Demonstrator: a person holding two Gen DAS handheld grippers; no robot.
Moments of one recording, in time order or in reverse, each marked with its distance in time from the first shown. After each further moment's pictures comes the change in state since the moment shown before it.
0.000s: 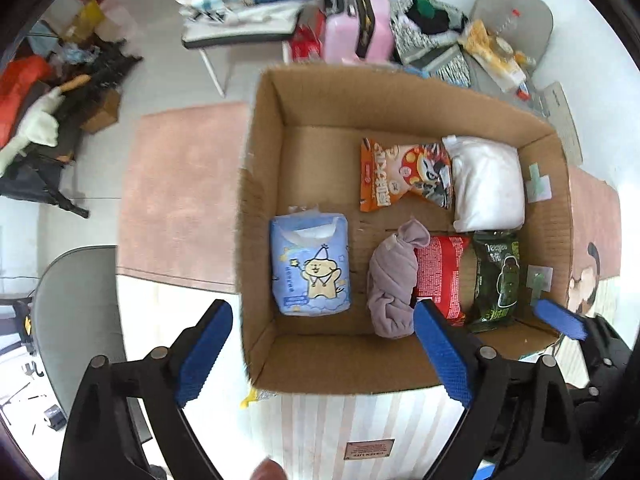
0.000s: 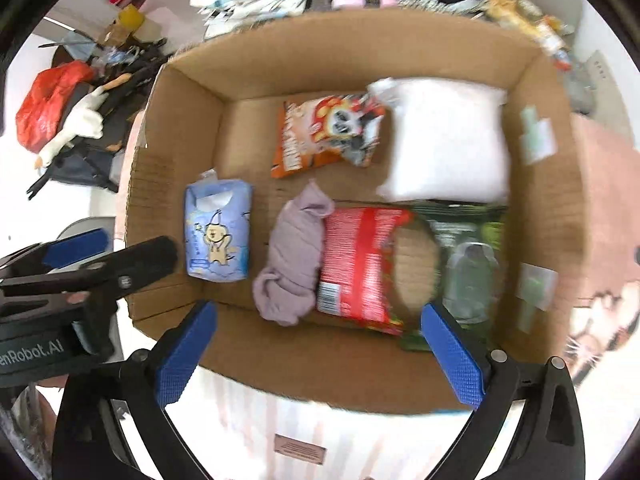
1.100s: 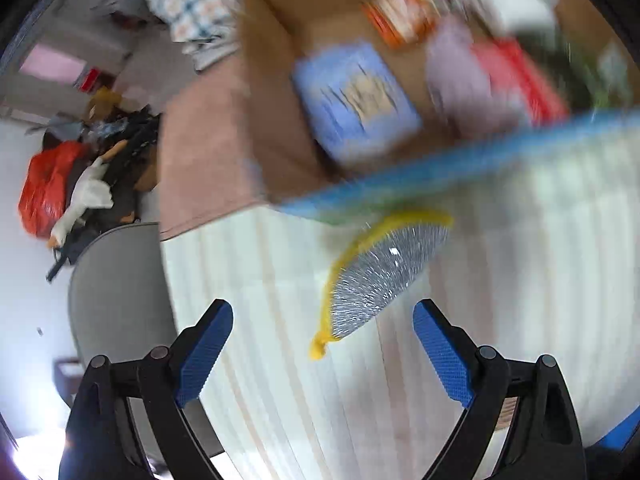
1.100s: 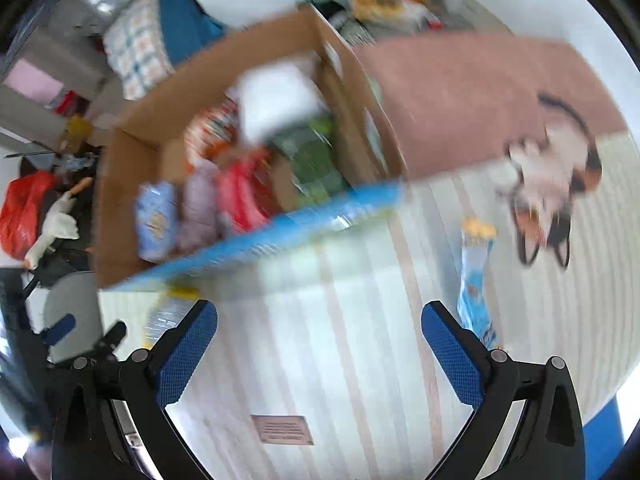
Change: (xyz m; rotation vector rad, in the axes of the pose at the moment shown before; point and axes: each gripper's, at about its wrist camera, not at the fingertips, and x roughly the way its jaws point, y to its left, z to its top) left arm 0.102 0.002 -0.121 0.335 -0.025 0.361; right arm -0.030 -0.100 -0.159 0.373 -0.167 -0.043
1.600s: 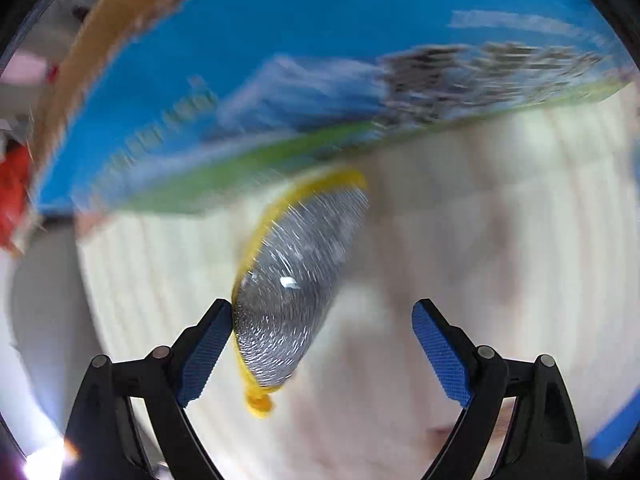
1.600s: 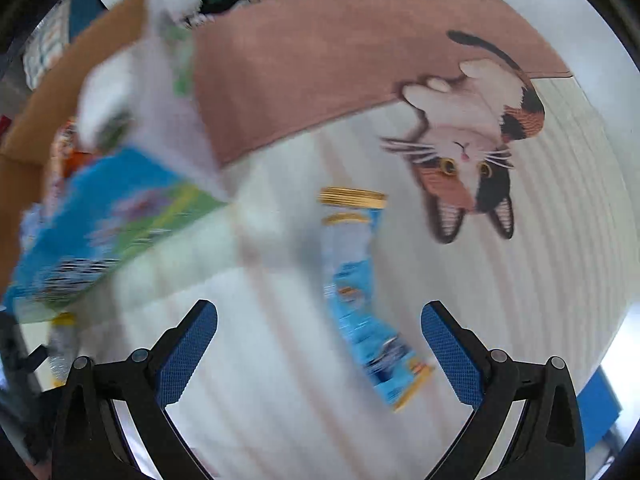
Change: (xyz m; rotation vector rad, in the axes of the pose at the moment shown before) left arm 0.035 -0.064 -0.006 -0.017 0.054 -0.199; right arm 0.061 -0.101 0.005 0.094 0.062 -0.210
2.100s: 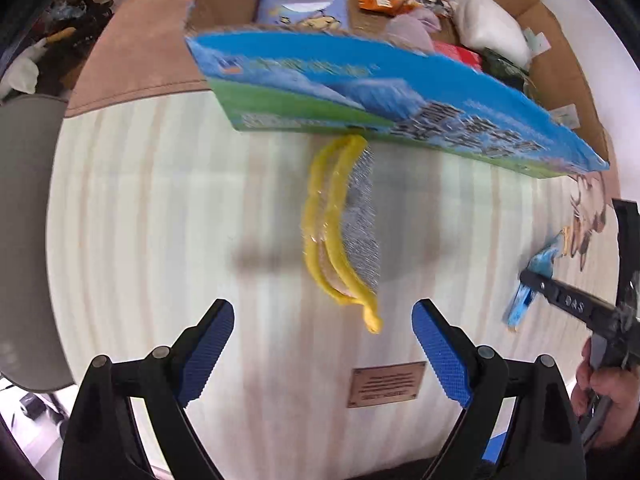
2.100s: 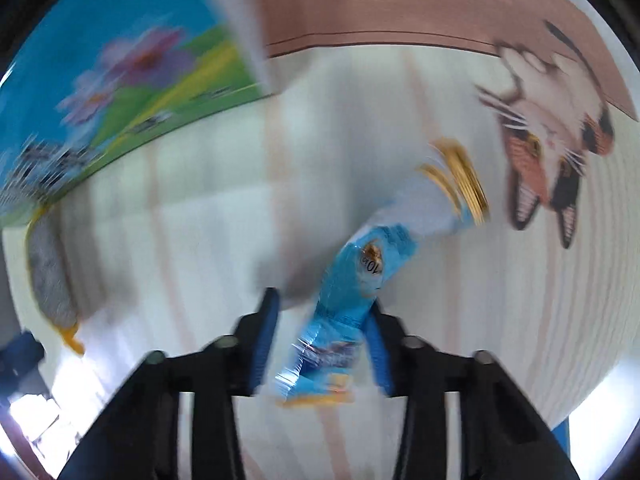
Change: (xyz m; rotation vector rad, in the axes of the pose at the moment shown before) left arm -0.037 0.052 -0.048 -0.310 0.020 -0.287; right arm 0.036 0.040 -0.022 -0.246 0.185 0.083
